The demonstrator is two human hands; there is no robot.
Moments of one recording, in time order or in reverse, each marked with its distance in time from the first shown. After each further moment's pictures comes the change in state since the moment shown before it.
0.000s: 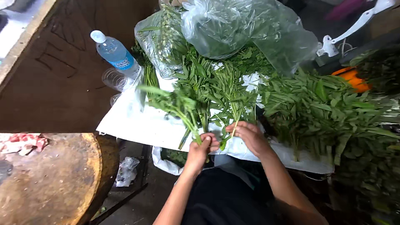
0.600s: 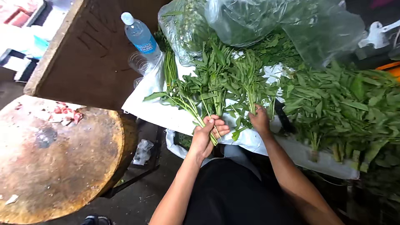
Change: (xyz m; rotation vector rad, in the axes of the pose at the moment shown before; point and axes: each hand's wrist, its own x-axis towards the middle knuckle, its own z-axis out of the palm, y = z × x) left_hand -0.005 0.021 -0.013 -0.448 0.029 0.016; right_hand 0.072 0.091 -0.039 -0.906 0.430 0.207
